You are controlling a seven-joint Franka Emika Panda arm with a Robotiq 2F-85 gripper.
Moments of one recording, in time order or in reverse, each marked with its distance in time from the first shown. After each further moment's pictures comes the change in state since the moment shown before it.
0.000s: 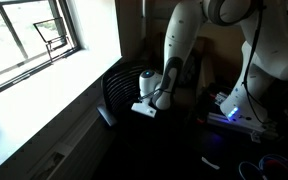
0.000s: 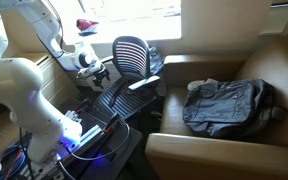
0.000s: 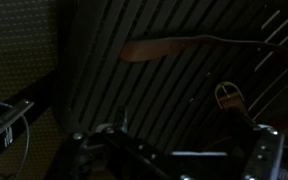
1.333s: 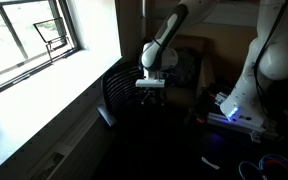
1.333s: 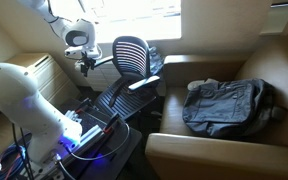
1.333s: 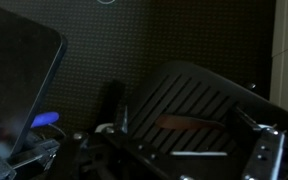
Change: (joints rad) arm -0.352 -0.384 0.263 -0.105 0.535 -0.475 -0.781
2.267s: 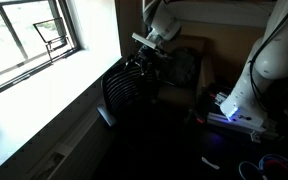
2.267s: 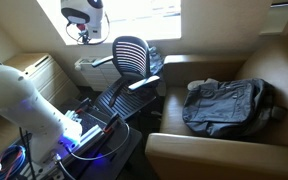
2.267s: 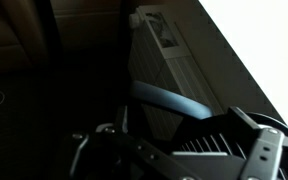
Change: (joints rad) arm -0.161 -0.254 -0.037 0.040 0.679 -0.112 -0.319
